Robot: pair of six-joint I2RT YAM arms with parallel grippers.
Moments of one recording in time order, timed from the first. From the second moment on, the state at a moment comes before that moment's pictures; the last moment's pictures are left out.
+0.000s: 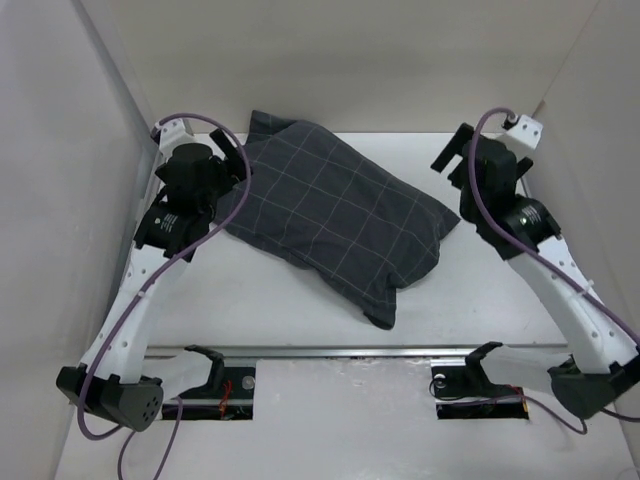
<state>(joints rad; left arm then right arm) -0.31 1.13 1.34 -0.57 -0.38 -0.61 0.57 1.12 1.40 -0.62 0.84 0.59</state>
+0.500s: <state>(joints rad) -0.41 1.10 1.27 -0.62 -0.59 -0.65 0.13 1.46 1.52 -0.51 0.38 0.40</state>
